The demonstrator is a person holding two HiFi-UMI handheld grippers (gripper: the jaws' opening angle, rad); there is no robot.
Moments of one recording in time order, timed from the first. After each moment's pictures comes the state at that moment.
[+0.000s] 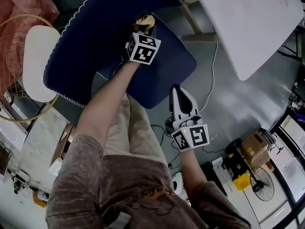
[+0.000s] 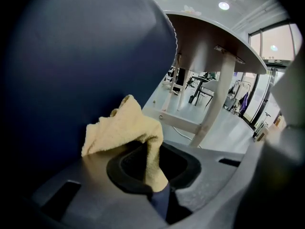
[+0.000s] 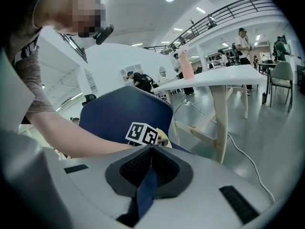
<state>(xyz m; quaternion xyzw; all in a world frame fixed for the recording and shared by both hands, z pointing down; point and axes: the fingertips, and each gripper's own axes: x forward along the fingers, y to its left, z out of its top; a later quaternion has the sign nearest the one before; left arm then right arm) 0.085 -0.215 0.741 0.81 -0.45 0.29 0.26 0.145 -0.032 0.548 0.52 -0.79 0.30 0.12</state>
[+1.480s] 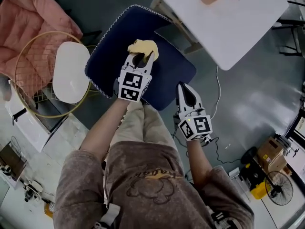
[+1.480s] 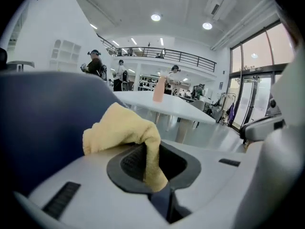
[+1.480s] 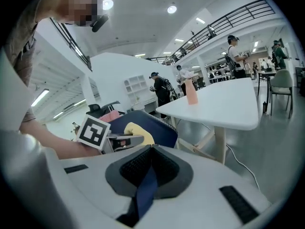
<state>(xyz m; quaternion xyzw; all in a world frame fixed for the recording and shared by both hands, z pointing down) 0.043 -0.140 0.522 0.87 -0.42 0.19 0.19 0.144 -0.030 0.462 0.52 -0.81 0.26 0.08</state>
